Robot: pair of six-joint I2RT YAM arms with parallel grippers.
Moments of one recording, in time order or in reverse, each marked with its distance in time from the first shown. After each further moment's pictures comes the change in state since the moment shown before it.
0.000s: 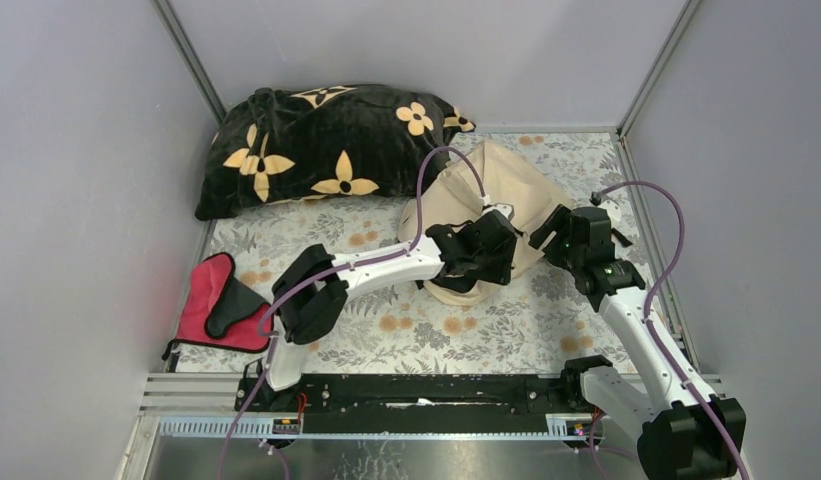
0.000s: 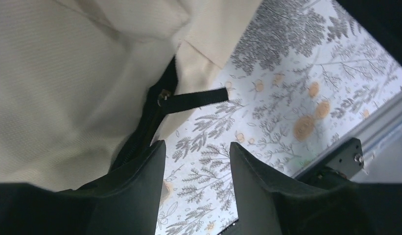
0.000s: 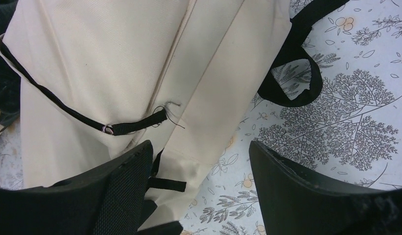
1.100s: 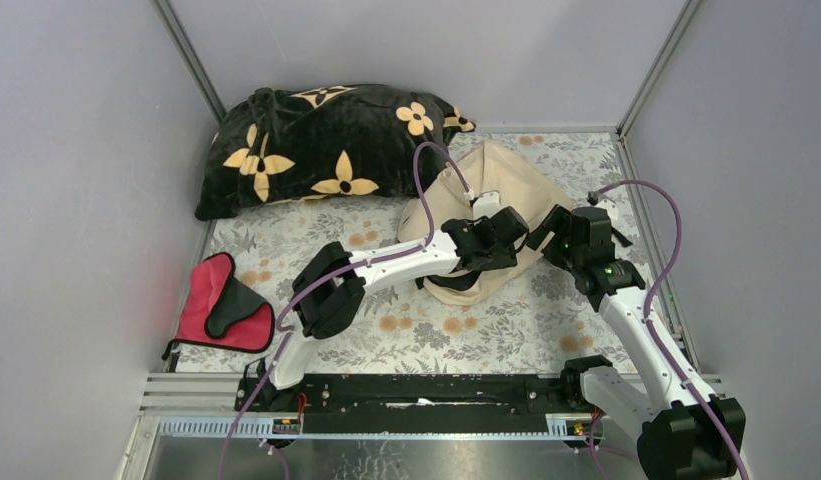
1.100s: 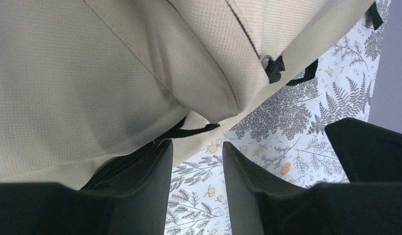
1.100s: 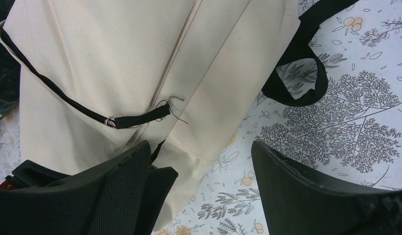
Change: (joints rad) left arm -0.013 0.132 0.177 -0.103 -0.248 -0.370; right arm -0.003 0.000 0.000 0.001 -0.040 -0.030
